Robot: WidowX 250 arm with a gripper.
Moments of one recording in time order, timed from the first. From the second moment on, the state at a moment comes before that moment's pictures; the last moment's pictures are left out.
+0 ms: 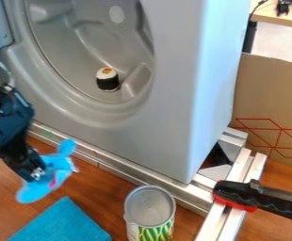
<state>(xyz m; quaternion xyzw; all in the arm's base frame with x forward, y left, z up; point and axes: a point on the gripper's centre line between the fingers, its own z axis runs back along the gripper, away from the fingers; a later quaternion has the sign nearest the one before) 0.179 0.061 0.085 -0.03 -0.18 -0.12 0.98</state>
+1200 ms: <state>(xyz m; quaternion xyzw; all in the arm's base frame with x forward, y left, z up) 0.187 0.240 0.013 -0.01 -0.12 0.14 0.98</state>
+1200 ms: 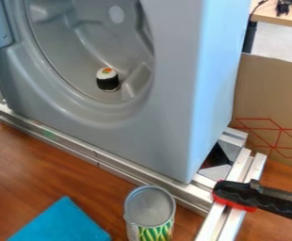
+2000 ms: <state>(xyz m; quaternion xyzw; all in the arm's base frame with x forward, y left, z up) 0.208 0.222 0.018 -0.03 -0.12 0.09 0.99</state>
